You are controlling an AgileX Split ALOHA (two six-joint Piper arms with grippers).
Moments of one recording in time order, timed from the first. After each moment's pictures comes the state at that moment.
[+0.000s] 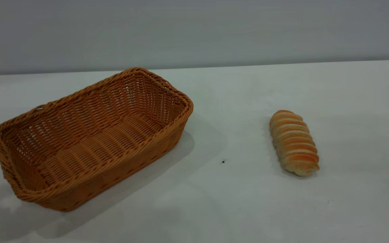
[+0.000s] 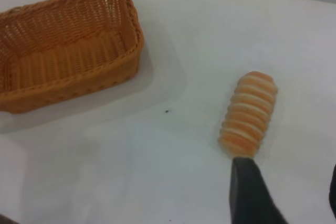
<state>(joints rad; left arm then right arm) 0.11 1.39 -0.65 -0.53 0.44 0.24 0.04 0.60 -0.49 0.65 0.64 -0.63</state>
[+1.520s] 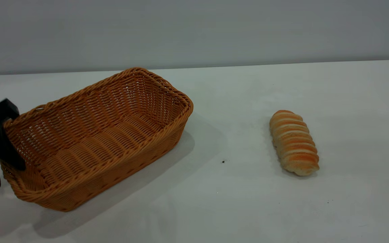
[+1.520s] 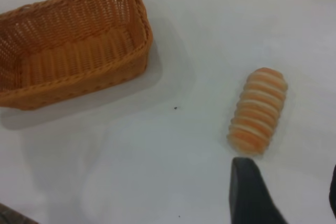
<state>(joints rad) 0.11 1.79 -0.66 -0.74 0.26 0.20 0.04 0.60 -0.49 0.66 0.66 -0.64</state>
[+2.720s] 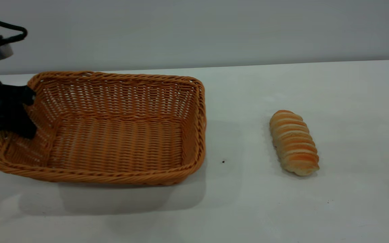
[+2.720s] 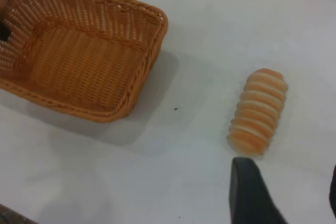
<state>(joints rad) 0.11 1.95 -0.94 -0.75 0.31 0.76 0.04 0.60 -0.49 0.67 0.66 -0.64</state>
